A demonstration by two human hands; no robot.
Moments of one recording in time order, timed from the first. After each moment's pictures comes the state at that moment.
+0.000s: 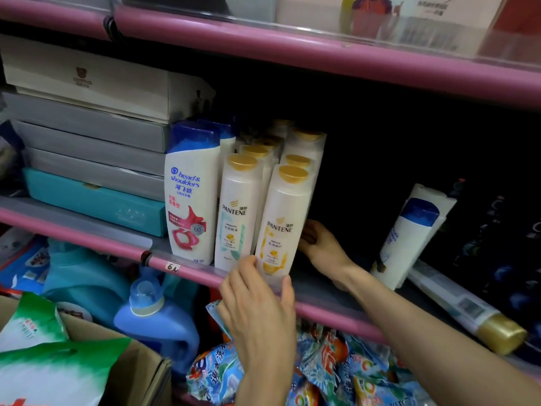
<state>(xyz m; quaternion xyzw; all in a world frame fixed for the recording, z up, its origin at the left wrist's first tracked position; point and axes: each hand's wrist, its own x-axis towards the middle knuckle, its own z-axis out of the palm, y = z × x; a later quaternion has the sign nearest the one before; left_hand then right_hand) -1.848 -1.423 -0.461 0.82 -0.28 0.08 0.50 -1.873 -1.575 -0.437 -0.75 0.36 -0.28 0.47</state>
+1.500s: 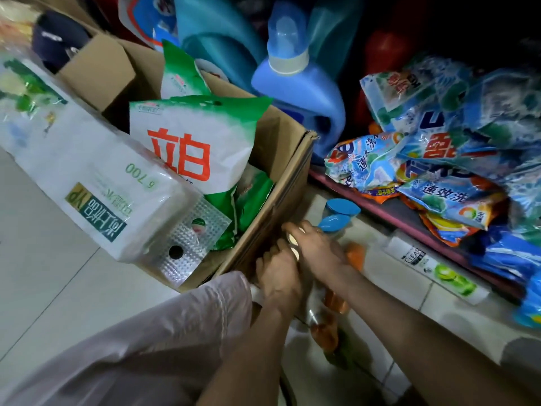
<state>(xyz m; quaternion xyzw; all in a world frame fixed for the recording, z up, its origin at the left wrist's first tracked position) -1.818 -1.236 -0.767 0.95 -0.20 -0.23 0.04 -1.837 -1.332 -0.772 -0.93 0.18 0.16 0.29</state>
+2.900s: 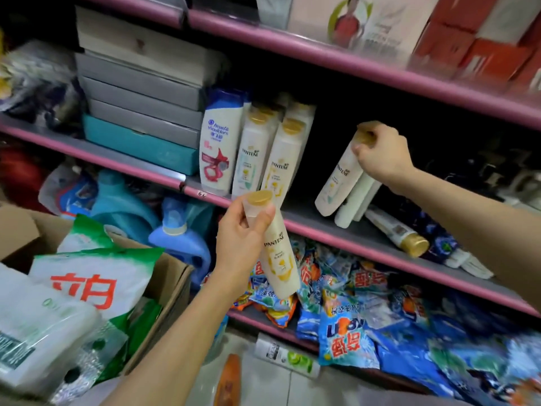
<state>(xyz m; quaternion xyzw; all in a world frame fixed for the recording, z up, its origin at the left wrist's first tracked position) -1.853 -1.308 -0.429 0.47 -0.32 -0.22 0.79 -1.975 -1.483 -0.282 -0.83 0.43 -0.32 0.12</state>
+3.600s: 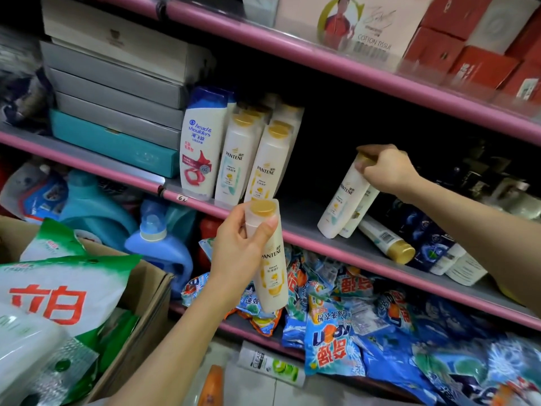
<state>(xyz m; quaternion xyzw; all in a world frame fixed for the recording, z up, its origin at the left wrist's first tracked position) -1.860 -1.325 -0.432 0.47 -0.35 -0.27 0.76 -2.004 -1.522 -0.286 -0.85 0.46 -0.23 0.07</state>
